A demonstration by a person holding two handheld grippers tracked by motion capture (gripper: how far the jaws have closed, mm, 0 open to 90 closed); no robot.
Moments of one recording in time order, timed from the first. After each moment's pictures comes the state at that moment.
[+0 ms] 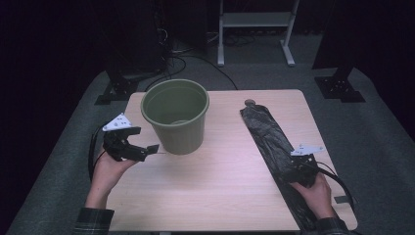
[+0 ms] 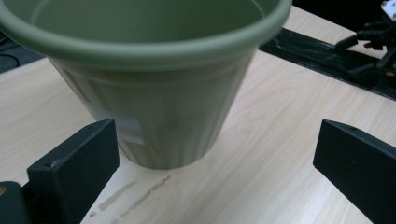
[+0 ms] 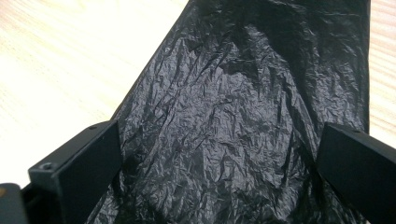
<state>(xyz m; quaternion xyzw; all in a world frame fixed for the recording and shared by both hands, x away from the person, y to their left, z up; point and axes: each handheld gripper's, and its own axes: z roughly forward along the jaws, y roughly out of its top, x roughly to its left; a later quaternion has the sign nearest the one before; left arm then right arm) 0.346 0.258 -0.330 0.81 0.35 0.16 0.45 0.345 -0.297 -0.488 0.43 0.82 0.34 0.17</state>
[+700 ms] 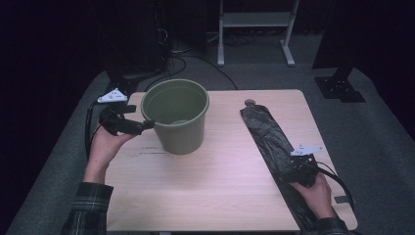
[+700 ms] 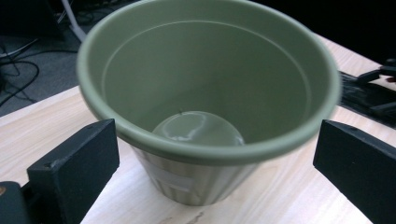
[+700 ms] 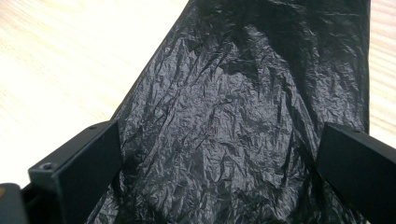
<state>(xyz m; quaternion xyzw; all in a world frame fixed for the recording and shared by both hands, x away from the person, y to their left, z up) 0.396 0.266 -0.293 0.80 0.36 0.18 0.45 0.345 -0.297 -0.488 0.43 0.82 0.34 0.17</state>
